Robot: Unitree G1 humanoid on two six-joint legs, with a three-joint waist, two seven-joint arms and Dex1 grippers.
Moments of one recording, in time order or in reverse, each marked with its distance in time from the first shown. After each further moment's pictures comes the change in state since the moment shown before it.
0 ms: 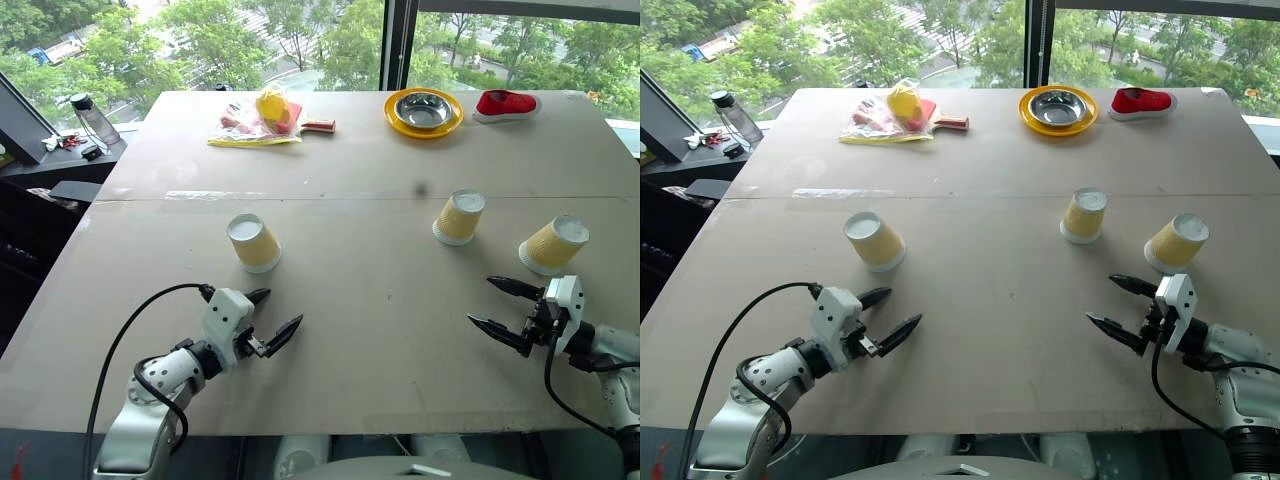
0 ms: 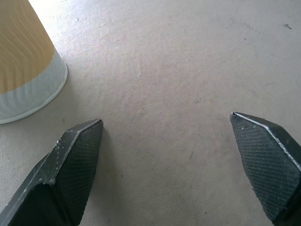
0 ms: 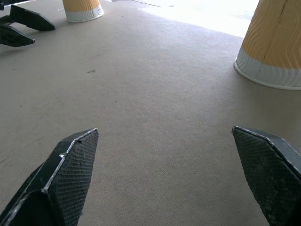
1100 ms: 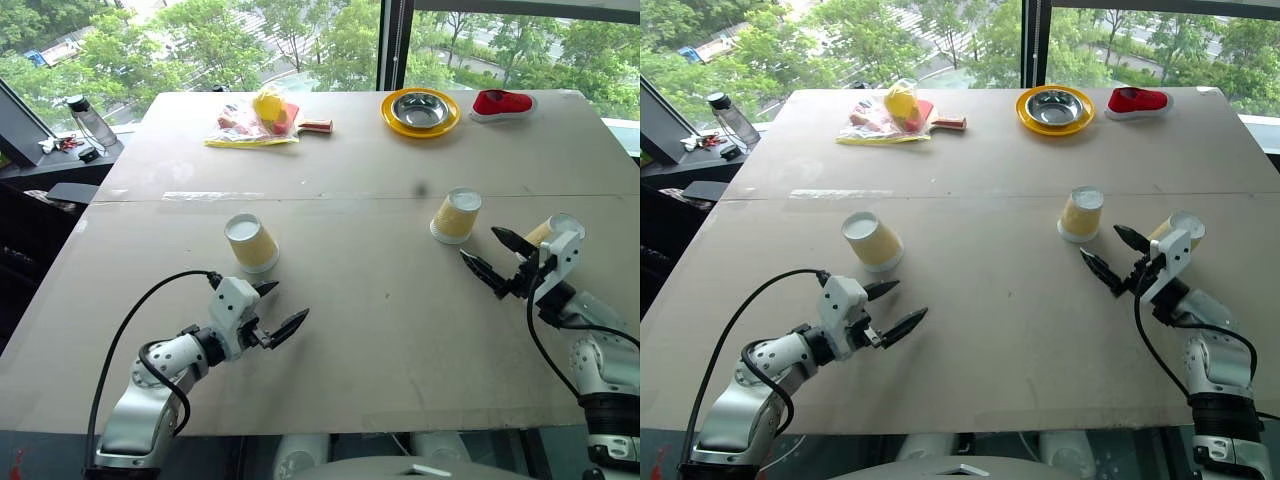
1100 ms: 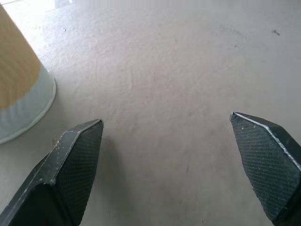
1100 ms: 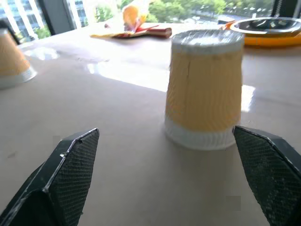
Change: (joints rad) left arm -0.102 0.036 -0.021 -0.007 -0.039 0.060 -0.053; right arm -0.205 0.146 -0.026 -0.071 0.018 0.154 -0.387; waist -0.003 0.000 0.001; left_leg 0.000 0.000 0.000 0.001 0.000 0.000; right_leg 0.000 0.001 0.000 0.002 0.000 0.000
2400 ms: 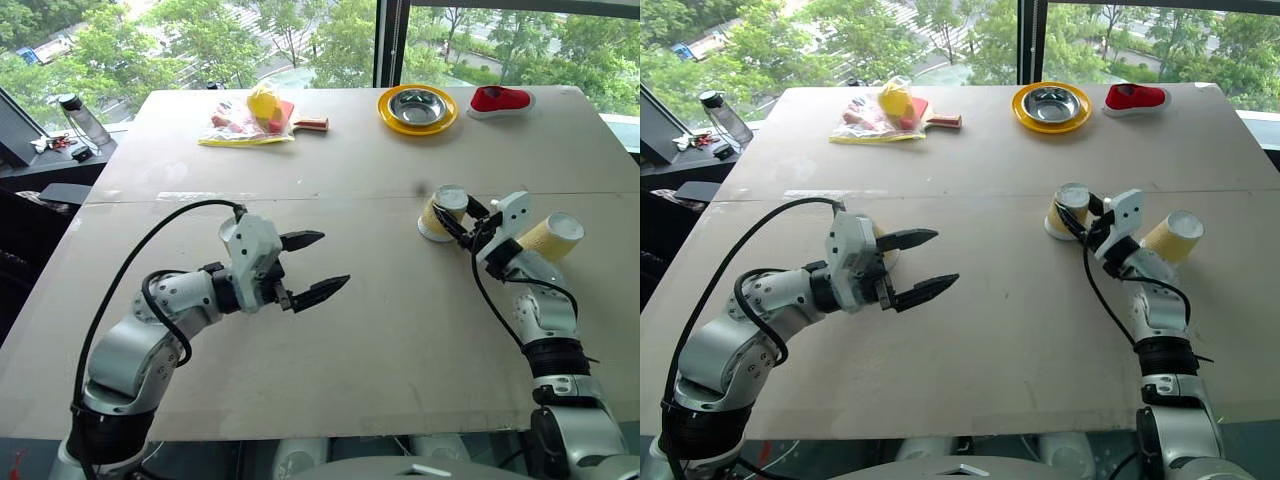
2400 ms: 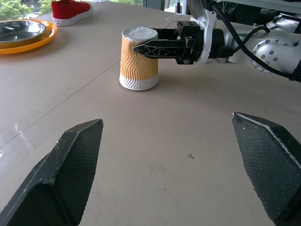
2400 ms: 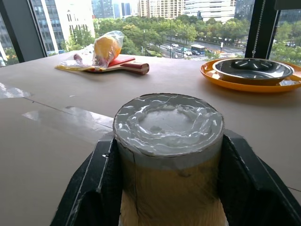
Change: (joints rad) left arm -0.267 0.112 -0.017 -0.222 -0.251 0.283 -0.056; right arm -0.259 0.166 0.134 0.217 -0.154 -0.151 -0.112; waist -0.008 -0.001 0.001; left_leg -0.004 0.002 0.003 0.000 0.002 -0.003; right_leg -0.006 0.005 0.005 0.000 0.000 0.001
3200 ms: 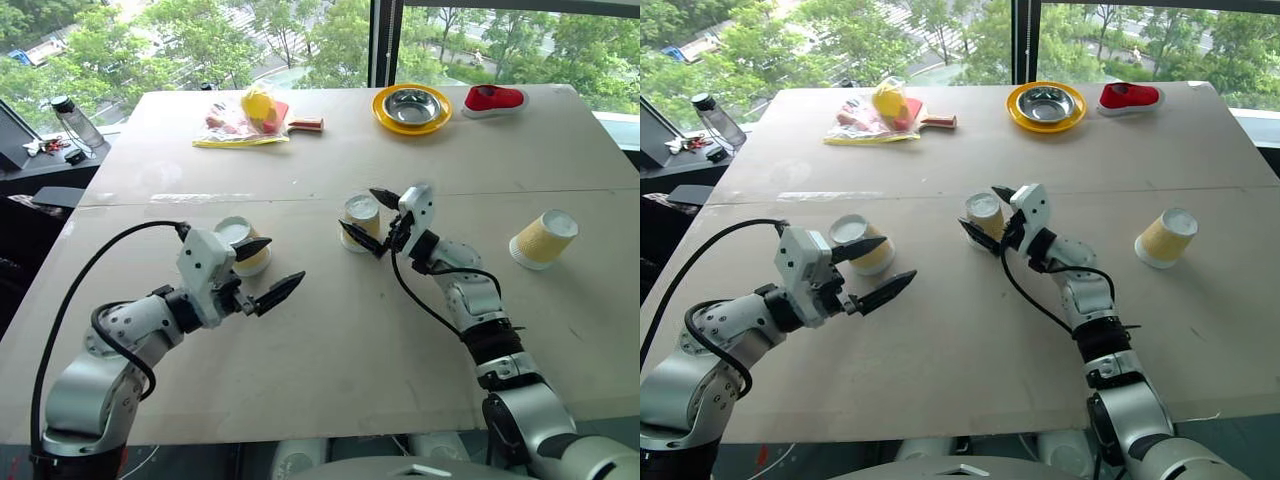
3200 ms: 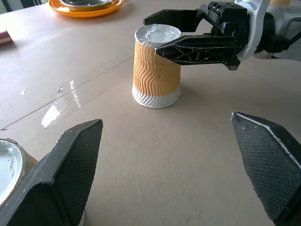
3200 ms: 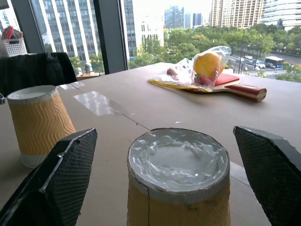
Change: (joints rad) left arm 0.174 -0.001 0.184 -0.035 0.026 -0.031 0.083; right arm -0.115 0.184 0.191 0.016 -0.066 -0.003 0.037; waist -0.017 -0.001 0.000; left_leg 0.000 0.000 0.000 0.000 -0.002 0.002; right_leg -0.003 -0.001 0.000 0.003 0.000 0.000
